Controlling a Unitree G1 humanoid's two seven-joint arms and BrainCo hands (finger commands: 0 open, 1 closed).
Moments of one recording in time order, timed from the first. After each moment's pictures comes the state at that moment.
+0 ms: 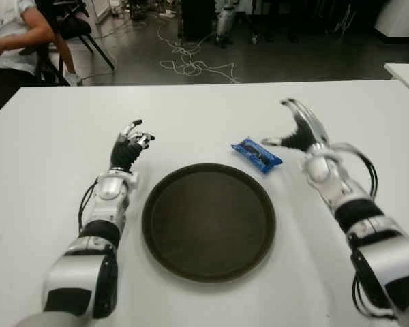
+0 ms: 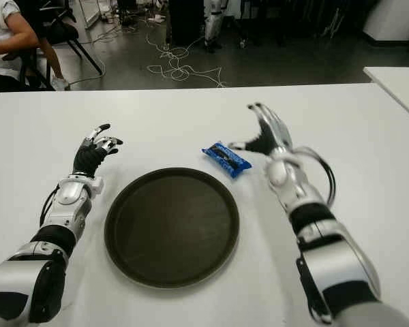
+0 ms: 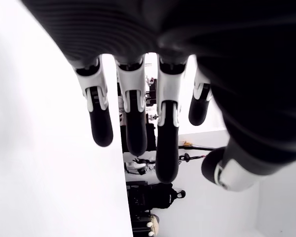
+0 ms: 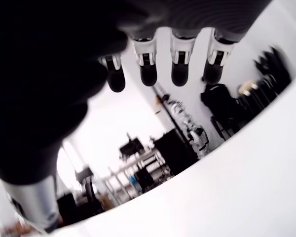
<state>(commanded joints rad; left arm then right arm) -0.68 0.11 0.14 1.16 -0.05 -0.45 -0.04 -0.81 -0.28 0.36 0.95 -0.64 -0.15 -0.28</state>
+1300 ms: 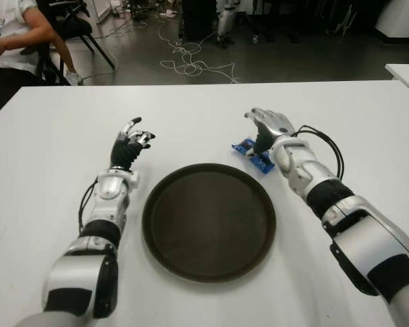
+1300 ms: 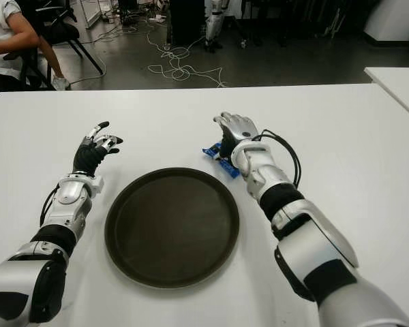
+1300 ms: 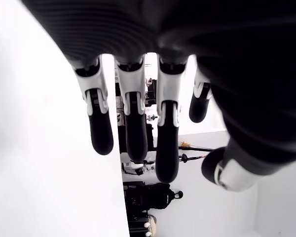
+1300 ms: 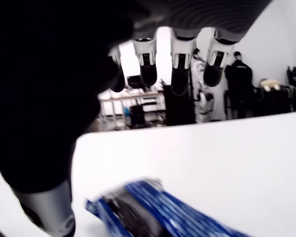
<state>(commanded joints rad) -0.66 0.11 0.15 1.13 -0.05 -0.45 -0.05 -0.91 -0.16 0.56 1.05 -0.75 0.12 -0.13</state>
